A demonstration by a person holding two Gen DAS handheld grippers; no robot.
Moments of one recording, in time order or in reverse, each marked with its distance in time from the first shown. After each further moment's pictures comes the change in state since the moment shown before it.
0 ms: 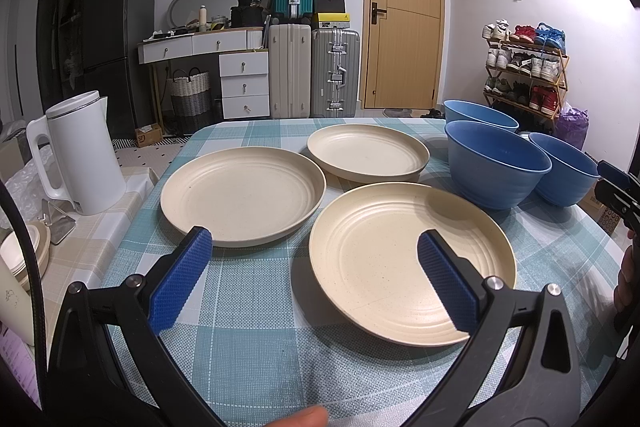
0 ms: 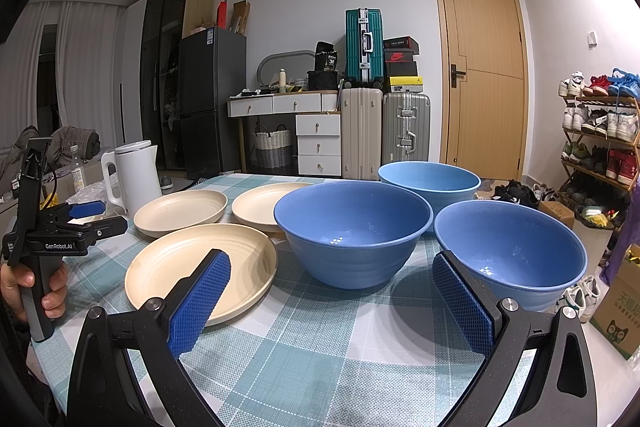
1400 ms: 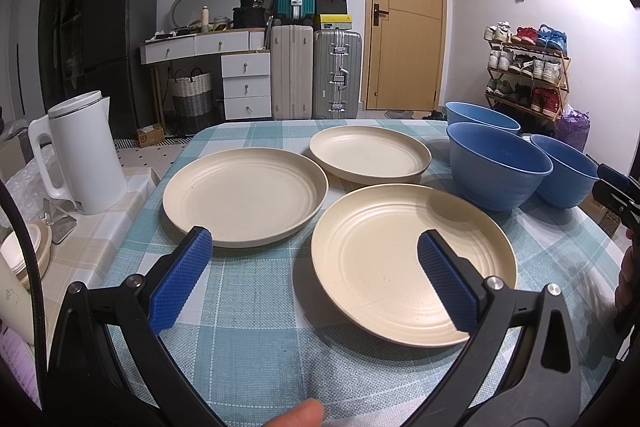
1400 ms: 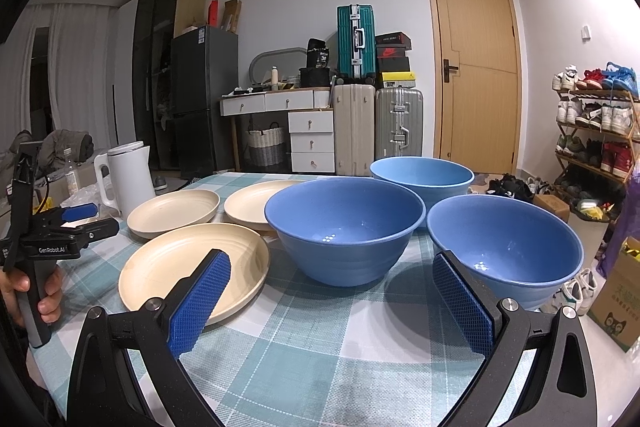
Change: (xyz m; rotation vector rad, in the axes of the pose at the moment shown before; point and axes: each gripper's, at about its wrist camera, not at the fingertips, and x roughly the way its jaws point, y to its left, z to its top) left arm -0.002 0.000 0.001 -0.003 -0.005 0.005; right arm 0.003 -0.003 0.000 0.021 0.016 -0.018
